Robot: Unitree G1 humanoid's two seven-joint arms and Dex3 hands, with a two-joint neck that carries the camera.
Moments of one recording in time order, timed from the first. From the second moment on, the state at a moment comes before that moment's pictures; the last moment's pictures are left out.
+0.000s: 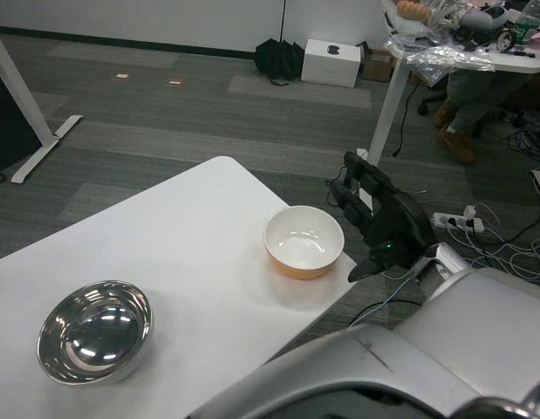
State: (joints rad) left arm -0.70 0.33 -0.05 0.67 -0.42 -0.69 -0.07; right arm 0.35 -0.10 -0.82 -0.14 0.64 0.10 0.68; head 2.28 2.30
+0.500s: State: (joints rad) left arm -0.69 0.34 -0.05 0.67 -0.42 -0.69 -0.07; right arm 0.28 -0.11 -0.71 -0.10 0.51 0.09 0.68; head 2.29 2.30
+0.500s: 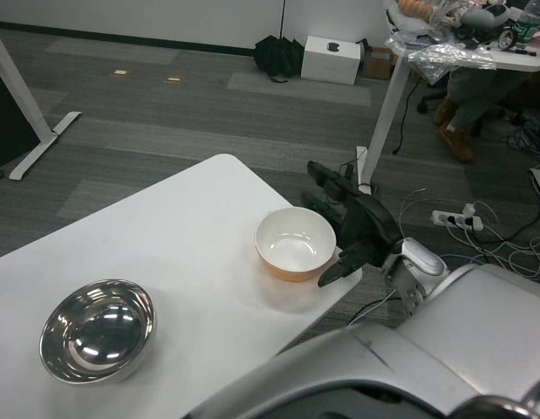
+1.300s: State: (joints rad) left arm -0.68 0.34 -0.05 0.67 -0.43 -0.70 -0.07; right arm 0.21 -0.18 -0.53 -0.09 0.31 0.09 0.68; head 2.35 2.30
